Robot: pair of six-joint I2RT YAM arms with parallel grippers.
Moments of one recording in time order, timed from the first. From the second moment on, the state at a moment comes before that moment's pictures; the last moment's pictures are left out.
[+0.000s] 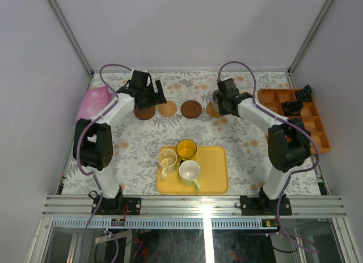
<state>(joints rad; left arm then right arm) -0.23 1.80 1.40 -0.43 0.12 -0.50 0.42 1.76 1.31 -0.46 0.23 0.19</state>
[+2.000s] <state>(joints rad) -0.21 1.87 1.41 -0.40 0.16 -0.50 0.41 1.90 1.38 -0.45 0.16 0.18</state>
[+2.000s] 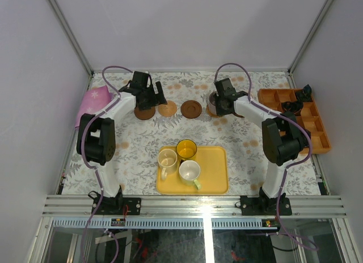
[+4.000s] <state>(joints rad) -0.21 1.79 1.34 -0.40 0.18 -0.50 0.63 1.28 1.03 -0.65 -0.07 0.20</state>
